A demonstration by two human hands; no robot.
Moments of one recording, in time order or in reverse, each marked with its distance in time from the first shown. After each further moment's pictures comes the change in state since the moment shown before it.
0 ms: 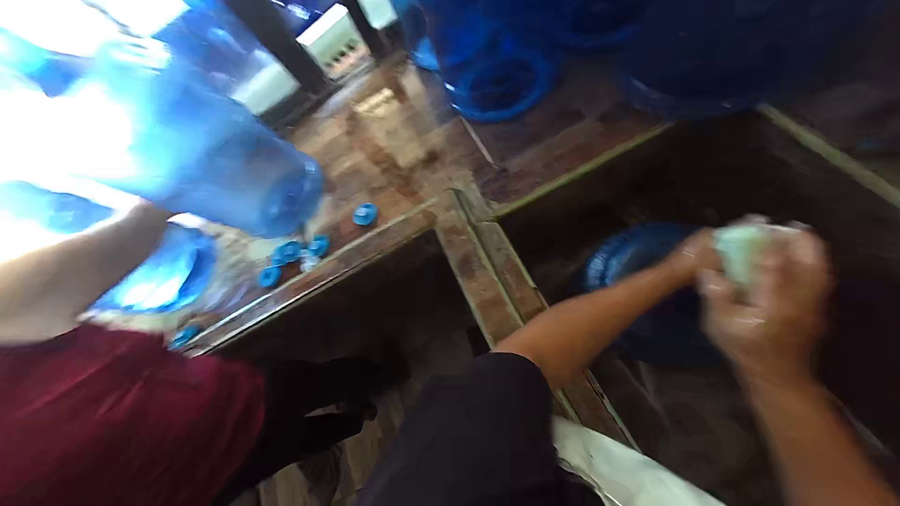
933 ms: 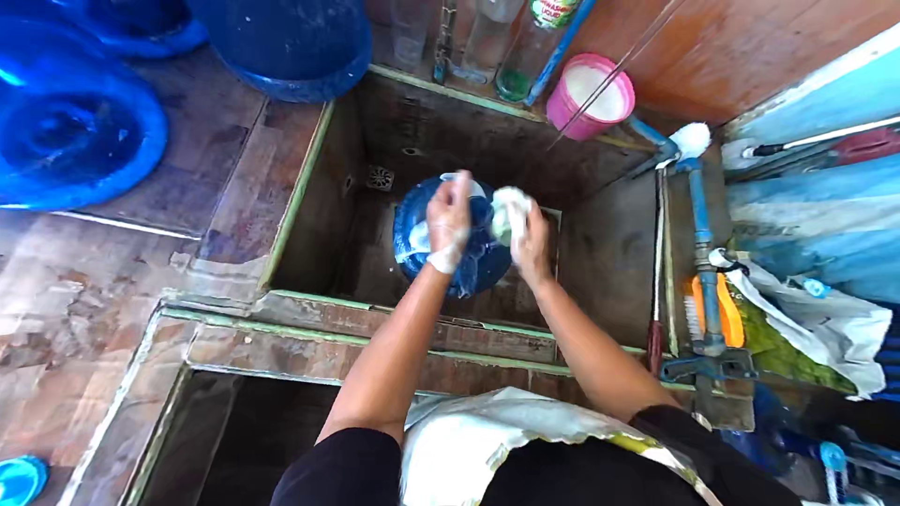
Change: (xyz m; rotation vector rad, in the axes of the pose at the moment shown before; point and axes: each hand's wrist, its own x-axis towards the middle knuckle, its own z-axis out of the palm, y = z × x) left_hand -0.042 -0.001 0.006 -0.049 -0.092 -0.064; right_hand -0.071 -0.059 -0.010 0.162 0.352 0.842
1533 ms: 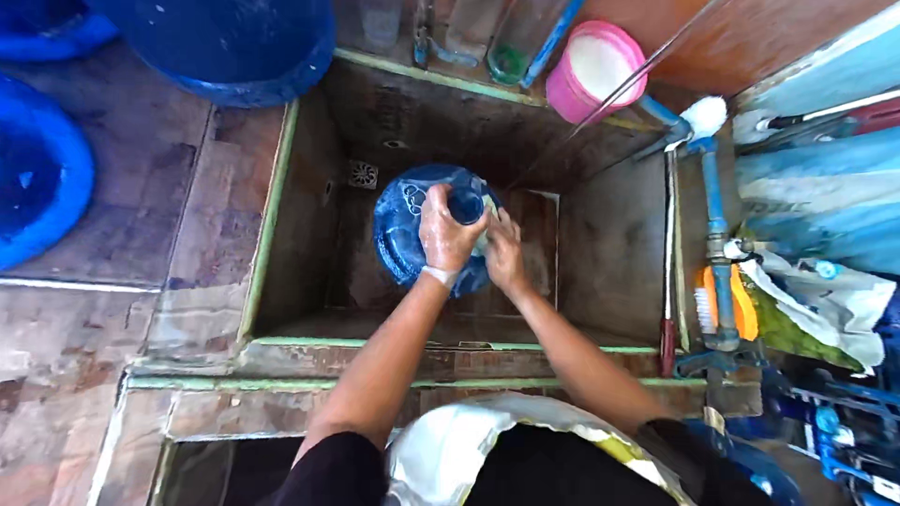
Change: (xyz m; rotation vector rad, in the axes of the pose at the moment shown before) left_hand 0.026 -0.034 -0.003 0.432 -0.025 0.275; right_hand 0.008 0.036 0.039 -0.253 -0.076 -0.045
